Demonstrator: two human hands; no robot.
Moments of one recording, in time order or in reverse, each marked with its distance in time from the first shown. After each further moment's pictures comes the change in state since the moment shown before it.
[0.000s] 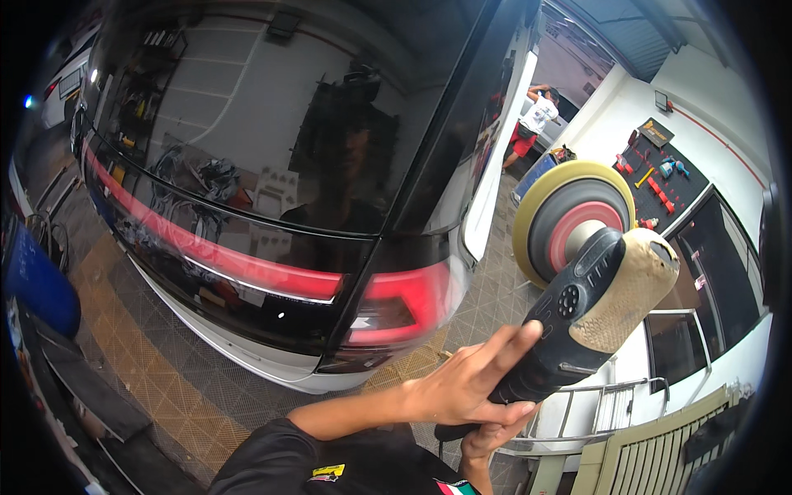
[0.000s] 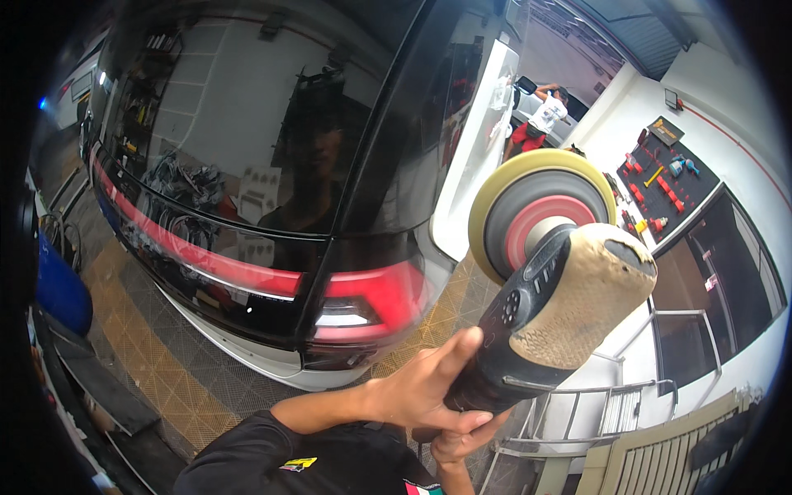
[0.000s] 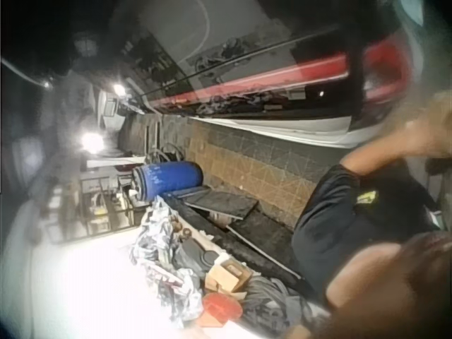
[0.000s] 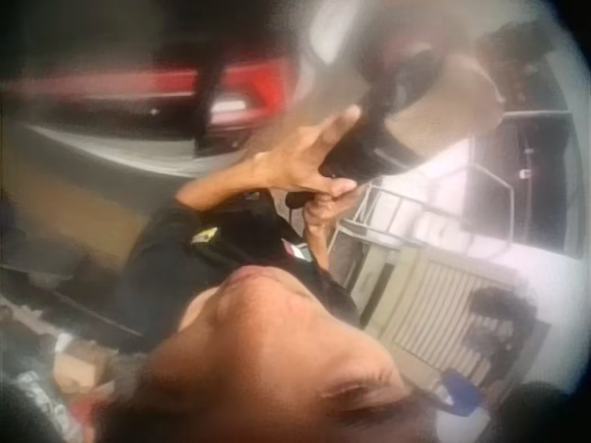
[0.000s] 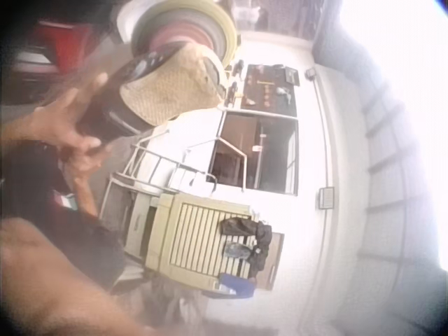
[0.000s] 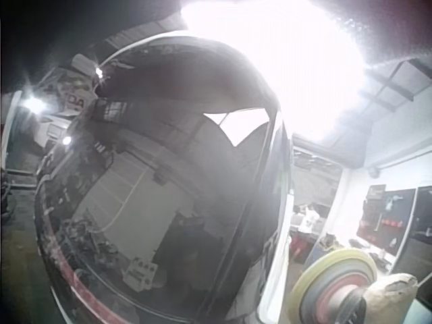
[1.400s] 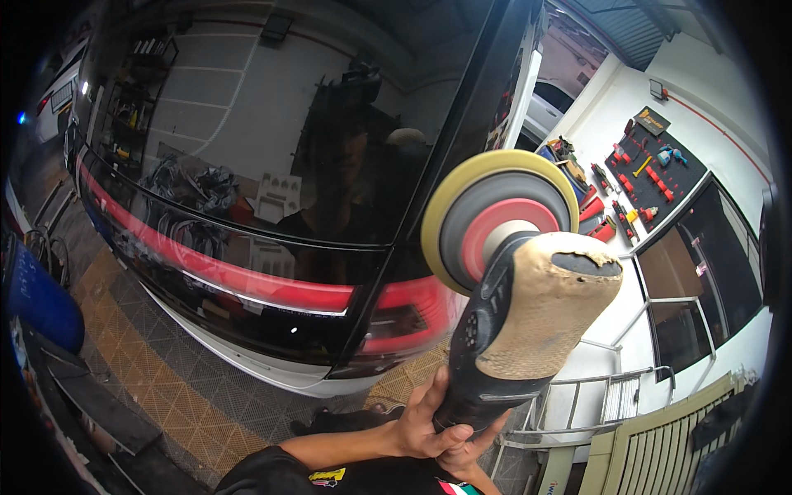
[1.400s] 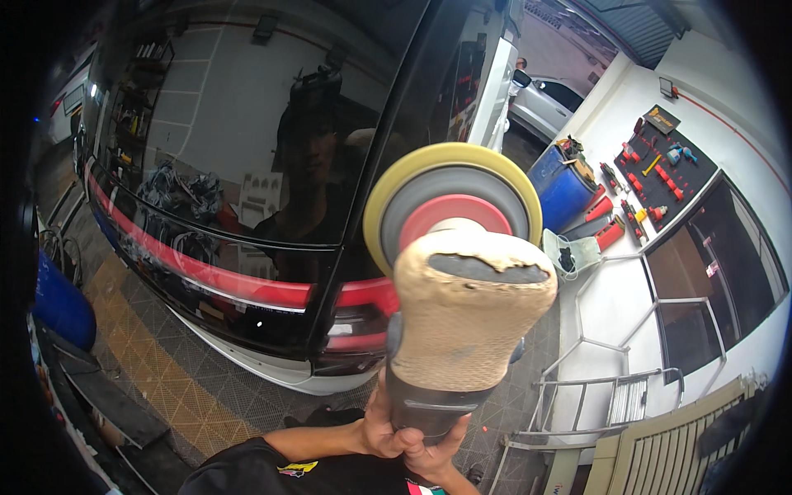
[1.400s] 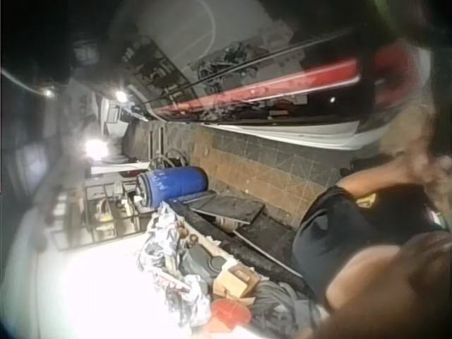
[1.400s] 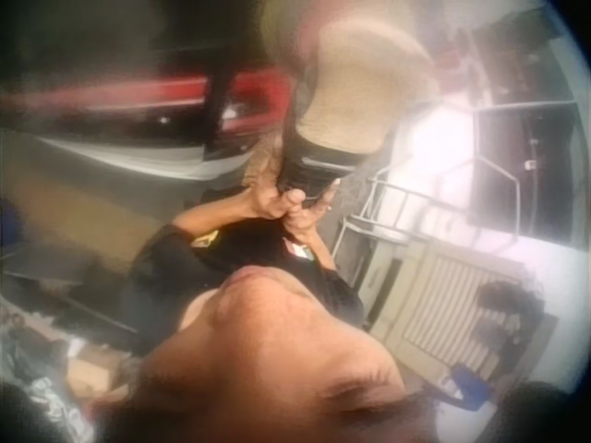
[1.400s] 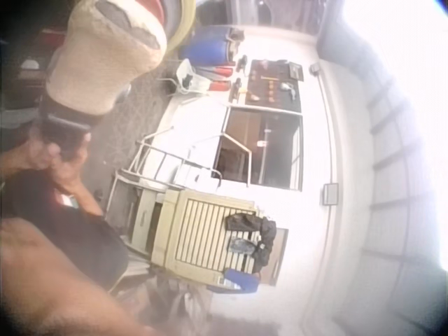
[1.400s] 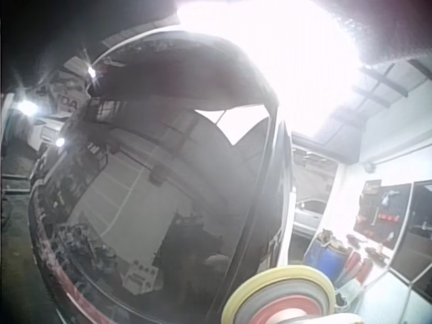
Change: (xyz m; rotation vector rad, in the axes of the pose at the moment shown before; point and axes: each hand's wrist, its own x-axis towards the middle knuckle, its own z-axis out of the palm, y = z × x) left_hand -0.079 0.018 -0.004 -0.071 0.273 -0.082; right_hand -0.048 0.018 0.020 -0.071 -0.197 -0.212
